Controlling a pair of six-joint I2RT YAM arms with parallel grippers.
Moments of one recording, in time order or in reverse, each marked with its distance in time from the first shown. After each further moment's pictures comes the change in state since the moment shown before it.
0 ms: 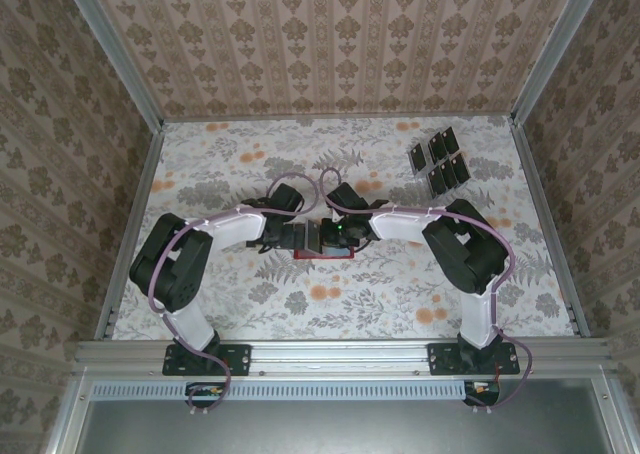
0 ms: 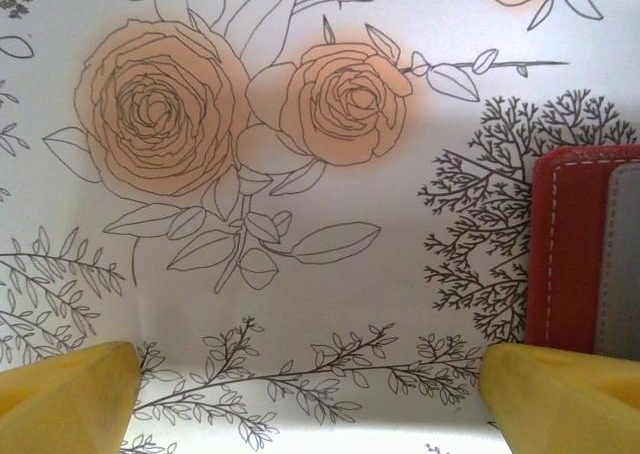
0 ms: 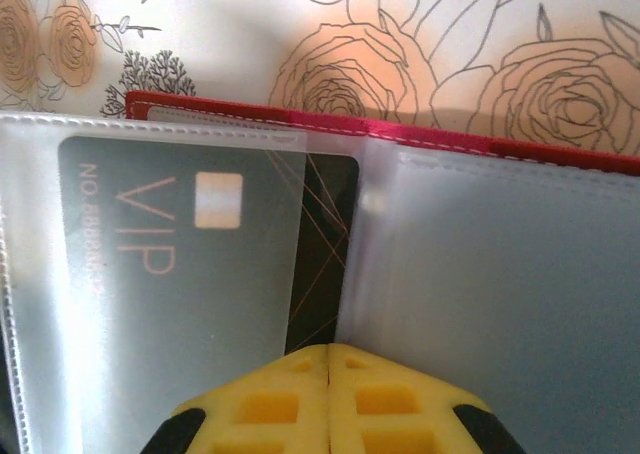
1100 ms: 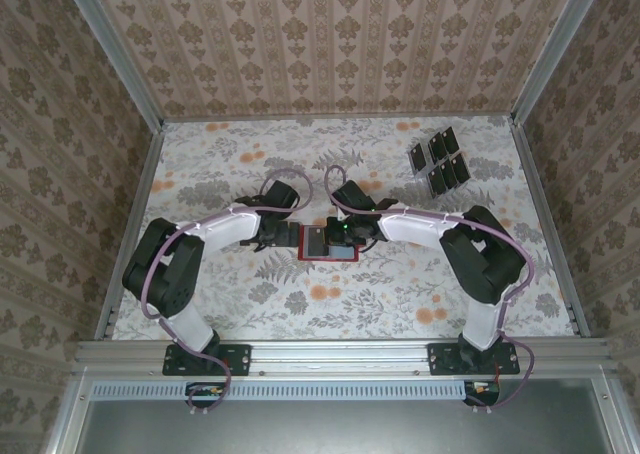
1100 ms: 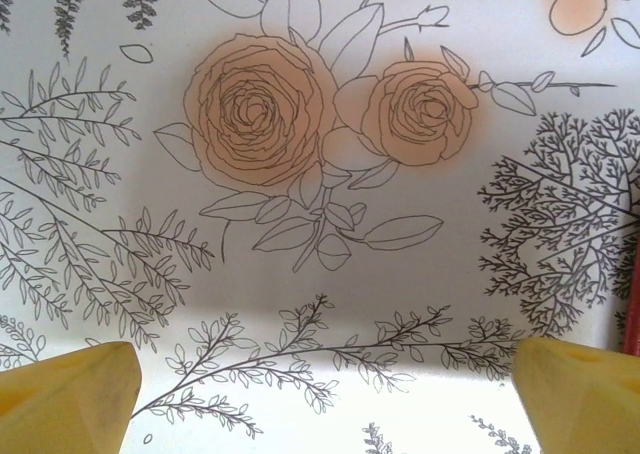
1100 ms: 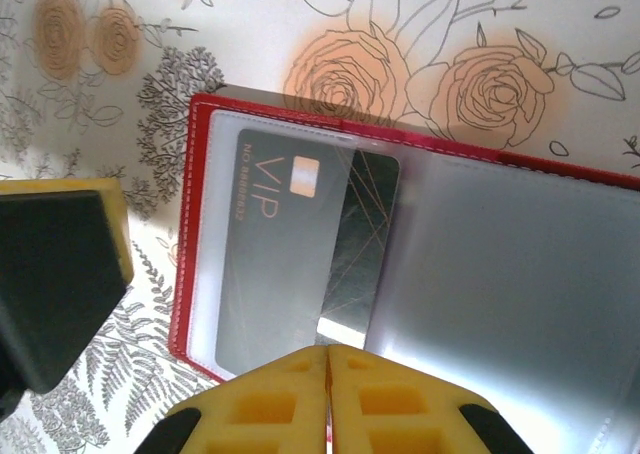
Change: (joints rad) left arm 0.023 -0.050 0.007 -0.058 -0.040 -0.008; right arm -0.002 -0.103 -0.039 -0.061 0.050 -0.045
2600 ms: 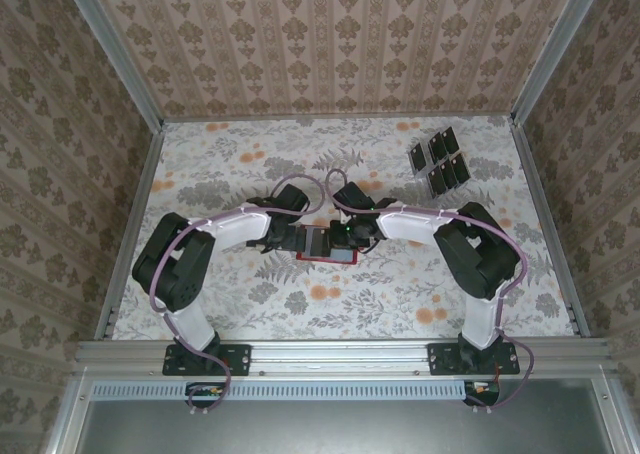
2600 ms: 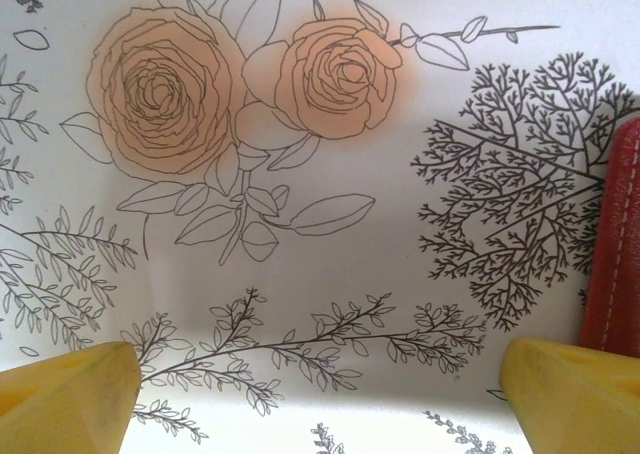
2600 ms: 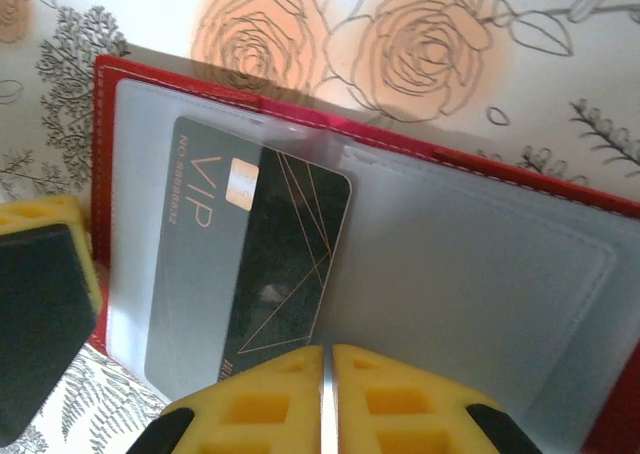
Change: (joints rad) left arm -0.058 0.061 0.030 -0.018 -0.010 0.013; right arm -0.013 0.035 0.015 -0.055 -0.003 -0.027
